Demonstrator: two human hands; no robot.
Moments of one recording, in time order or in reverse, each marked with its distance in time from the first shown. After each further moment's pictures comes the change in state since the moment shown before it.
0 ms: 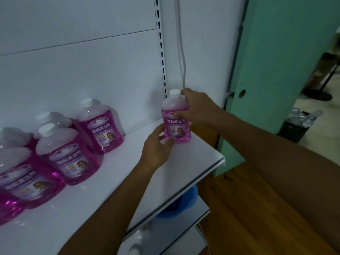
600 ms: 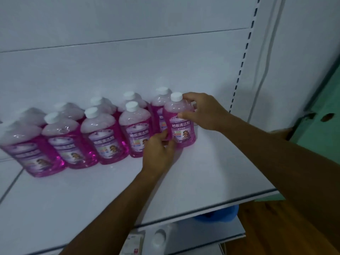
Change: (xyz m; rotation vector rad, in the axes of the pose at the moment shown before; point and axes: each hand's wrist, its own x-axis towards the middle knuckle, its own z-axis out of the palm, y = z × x) left_hand -0.060 -0.038 -0.104 0.211 0.490 0.042; right_hand 0.043 -0.106 0.073 0.334 -0.203 -0.355
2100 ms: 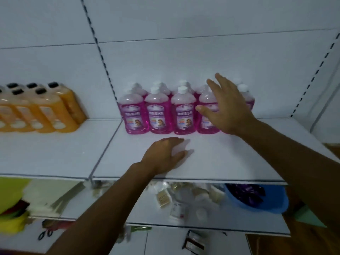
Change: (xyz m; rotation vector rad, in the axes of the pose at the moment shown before) left_hand -0.110 -0.054 -0.186 0.496 -0.280 0.034; right_hand -0.046 -0.142 0.092 -0.366 0.097 -0.196
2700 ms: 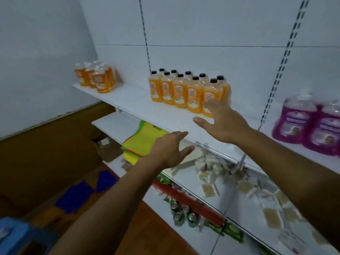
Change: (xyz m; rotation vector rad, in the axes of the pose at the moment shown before) left_hand -0.304 -0.168 -0.192 0.339 0.254 -0.570; right_hand -0.011 -0.404 0.111 0.215 -0.348 -0.469
